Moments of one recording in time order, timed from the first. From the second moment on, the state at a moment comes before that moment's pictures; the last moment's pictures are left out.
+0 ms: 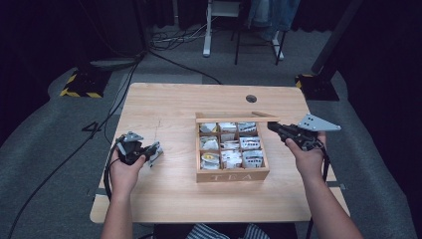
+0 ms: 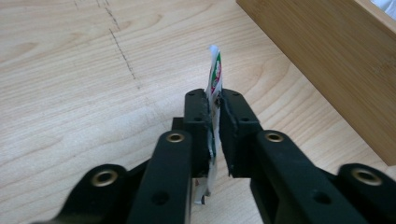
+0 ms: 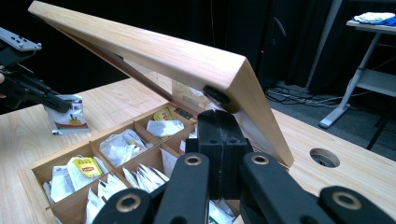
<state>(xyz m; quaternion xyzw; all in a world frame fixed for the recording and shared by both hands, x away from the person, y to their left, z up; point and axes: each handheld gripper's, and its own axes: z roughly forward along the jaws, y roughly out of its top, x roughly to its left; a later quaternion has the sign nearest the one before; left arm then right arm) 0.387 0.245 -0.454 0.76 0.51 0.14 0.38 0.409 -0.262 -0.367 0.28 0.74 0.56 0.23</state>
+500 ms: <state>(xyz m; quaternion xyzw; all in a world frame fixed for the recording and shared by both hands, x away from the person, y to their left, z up) 0.378 0.235 -0.431 0.74 0.50 0.23 0.39 0.409 -0.263 -0.368 0.27 0.75 0.56 0.23</state>
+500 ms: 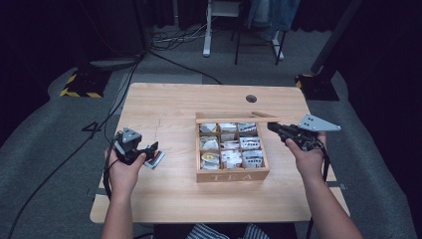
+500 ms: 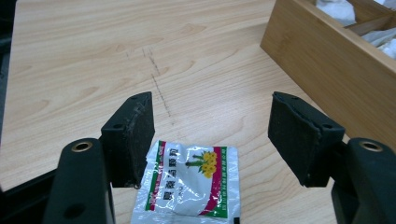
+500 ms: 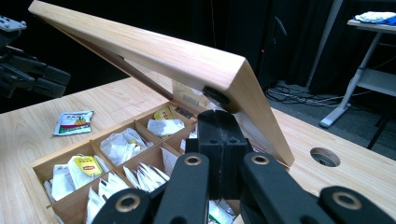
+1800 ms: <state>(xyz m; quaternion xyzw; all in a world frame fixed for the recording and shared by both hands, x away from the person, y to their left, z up) 0.305 0.150 -0.496 0.84 0.41 0.11 0.34 0.408 -0.265 -0.363 0.27 0.76 0.56 0.20</state>
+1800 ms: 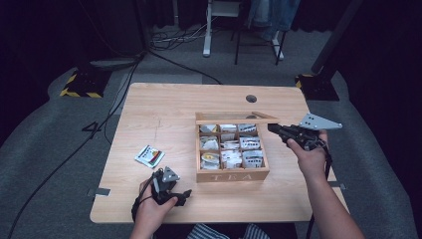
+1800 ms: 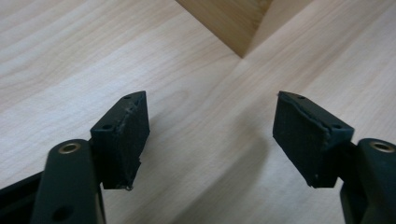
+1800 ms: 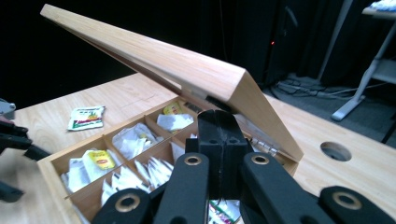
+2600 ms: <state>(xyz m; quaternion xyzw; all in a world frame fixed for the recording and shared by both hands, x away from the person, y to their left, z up) 0.309 0.149 -0.503 0.84 0.38 0.14 0.35 0.404 -0.268 -0.358 0.29 0.80 0.50 0.13</state>
